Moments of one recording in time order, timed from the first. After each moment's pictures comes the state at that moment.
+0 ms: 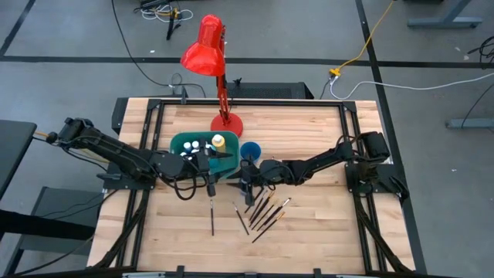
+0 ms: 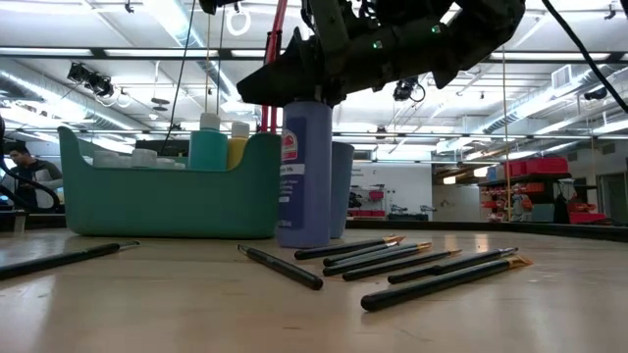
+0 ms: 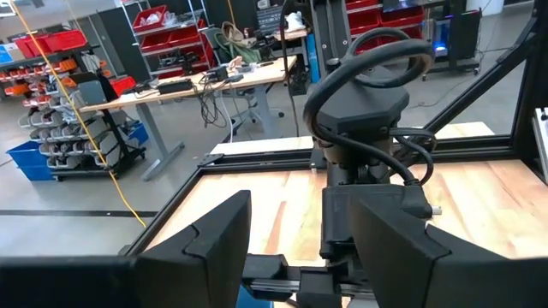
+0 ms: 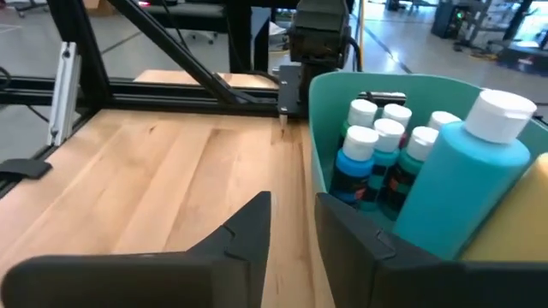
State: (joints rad) left arm -0.33 1.17 0.79 0.27 -0.61 0.11; right arm 0.15 1.89 1.04 0.59 0.09 -0.01
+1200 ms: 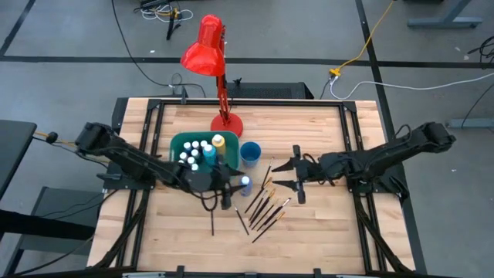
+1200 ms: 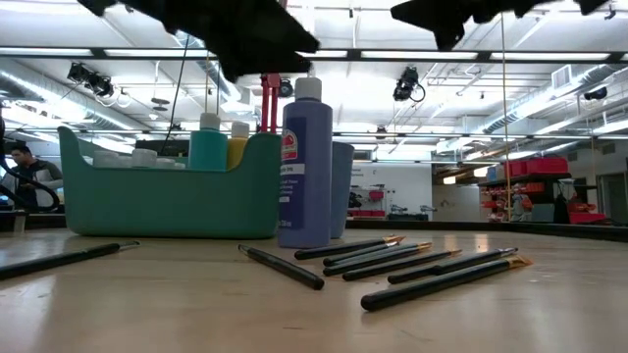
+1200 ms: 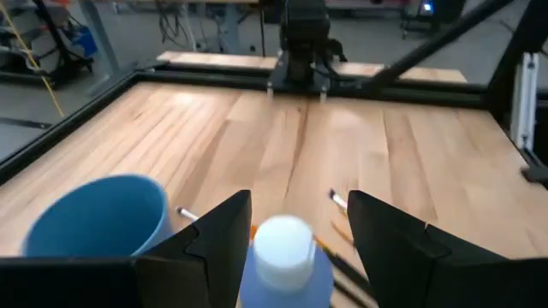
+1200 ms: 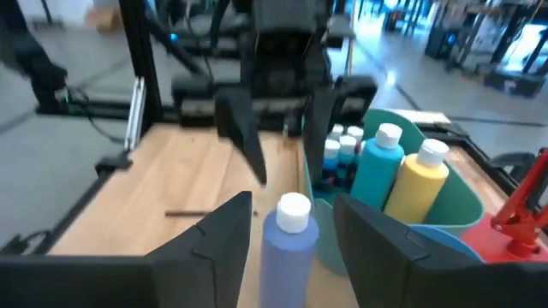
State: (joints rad) left arm -0.33 1.47 0.79 0.36 -0.53 -0.19; right arm 0.28 1.14 0.66 0.27 0.22 0.00
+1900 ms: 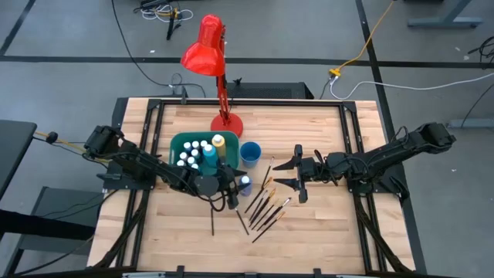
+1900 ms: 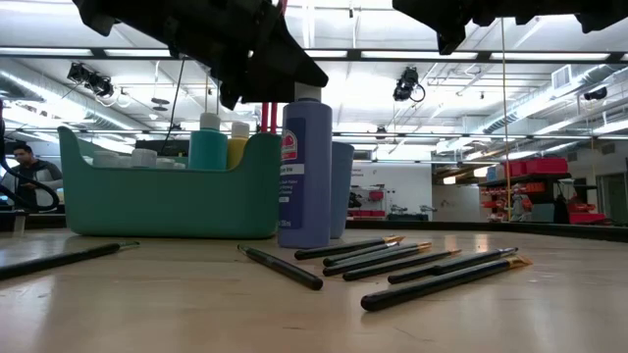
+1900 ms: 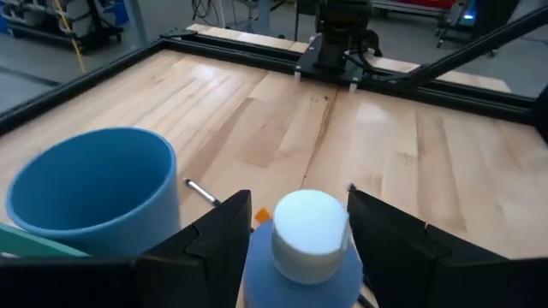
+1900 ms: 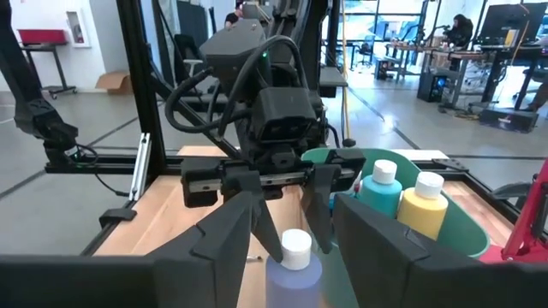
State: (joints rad) left arm -0.33 1.57 0.79 0.40 -0.60 -0.33; right arm 0.28 1.13 0.55 0.53 0.22 0.01
